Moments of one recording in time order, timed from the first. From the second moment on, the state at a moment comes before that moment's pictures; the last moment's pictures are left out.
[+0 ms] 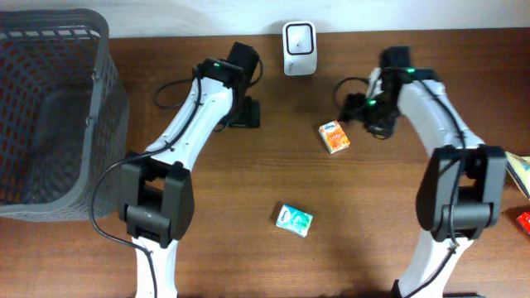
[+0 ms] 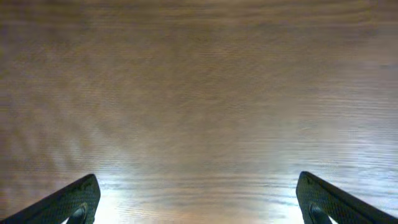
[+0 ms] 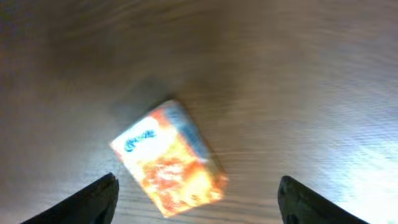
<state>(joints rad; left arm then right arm) -0.37 2.17 1.92 -1.17 -0.17 -0.36 0.03 2.07 1.62 -0.92 -0.25 0.26</state>
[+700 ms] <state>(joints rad) -0.34 2.17 1.92 -1.21 -0.18 -0.36 0.09 2.15 1.62 -0.88 -0.18 0.06</state>
